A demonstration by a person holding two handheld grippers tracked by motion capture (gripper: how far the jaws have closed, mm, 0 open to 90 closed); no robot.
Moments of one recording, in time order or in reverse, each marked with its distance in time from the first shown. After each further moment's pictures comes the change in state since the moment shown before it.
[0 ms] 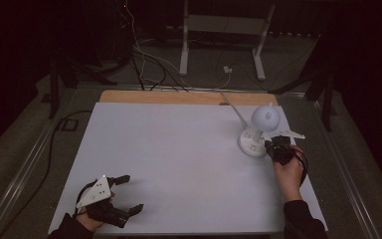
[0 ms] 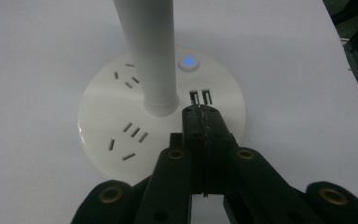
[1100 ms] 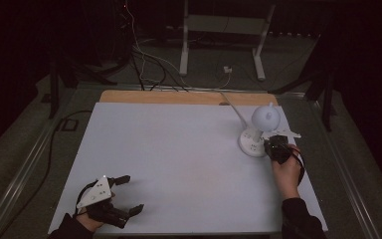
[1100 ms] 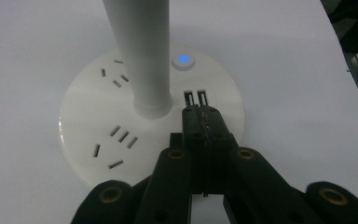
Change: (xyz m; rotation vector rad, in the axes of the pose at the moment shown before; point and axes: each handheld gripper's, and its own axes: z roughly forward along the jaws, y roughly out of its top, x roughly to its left) left arm 0.000 0.000 0.001 0.003 -0.001 0.002; right arm 0.001 -0.001 0.011 0.010 -0.036 -0.022
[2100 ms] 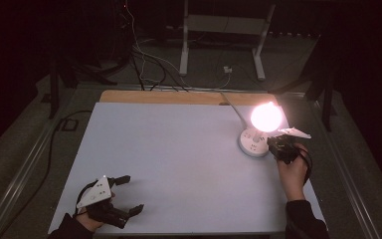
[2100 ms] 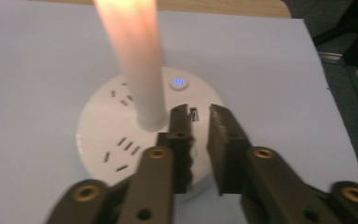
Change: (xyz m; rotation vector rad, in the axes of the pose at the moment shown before) left arm 0.000 0.000 0.000 0.001 -0.004 0.003; right arm -0.010 0.006 -0.022 -0.064 0.036 0.015
